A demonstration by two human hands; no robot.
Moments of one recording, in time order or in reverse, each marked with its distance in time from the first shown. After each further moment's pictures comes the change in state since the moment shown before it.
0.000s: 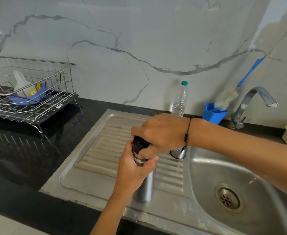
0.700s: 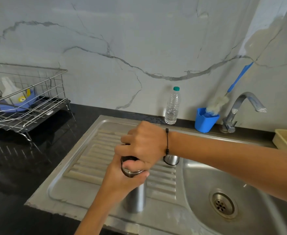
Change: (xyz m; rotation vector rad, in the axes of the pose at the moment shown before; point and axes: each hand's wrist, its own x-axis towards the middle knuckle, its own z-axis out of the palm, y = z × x) left_hand 0.004 0.002 -0.011 0.086 -0.121 -0.081; right_hand 0.014 0.002 0.034 -0.033 0.552 -0.296
